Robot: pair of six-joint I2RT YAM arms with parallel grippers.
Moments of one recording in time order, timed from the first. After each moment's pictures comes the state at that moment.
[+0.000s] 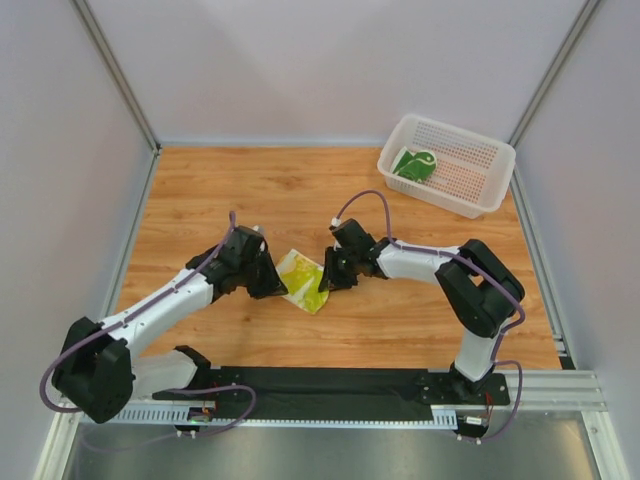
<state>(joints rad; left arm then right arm) -0.51 1.19 0.68 -0.44 0.24 -0.90 0.74 1.80 1.00 -0.15 -0.29 0.73</state>
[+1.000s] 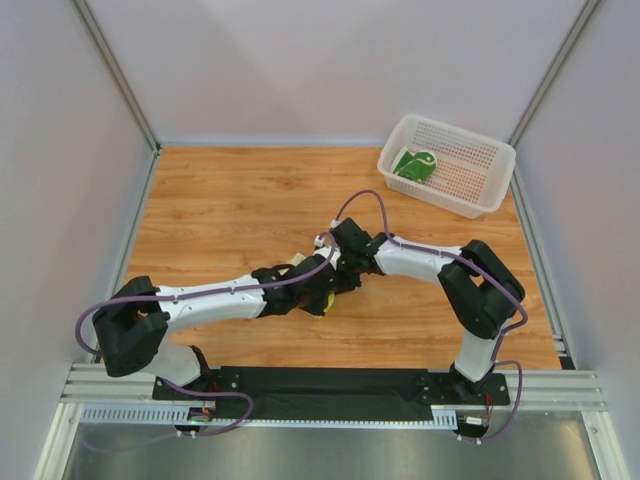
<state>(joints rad) -1.05 1.44 0.85 -0.32 -0.17 -0.52 0.77 1.80 1.07 -0.38 -0.22 0.70</state>
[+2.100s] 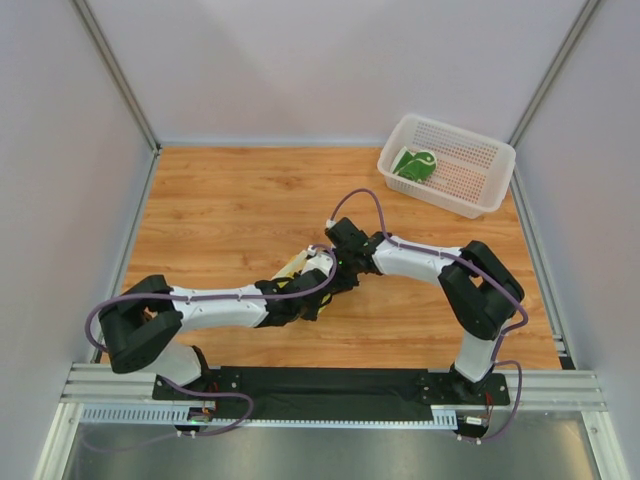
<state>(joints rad) -1.07 1.48 0.72 -0.20 -0.37 -0.51 0.78 1.80 1.10 -0.40 -0.22 0.67</state>
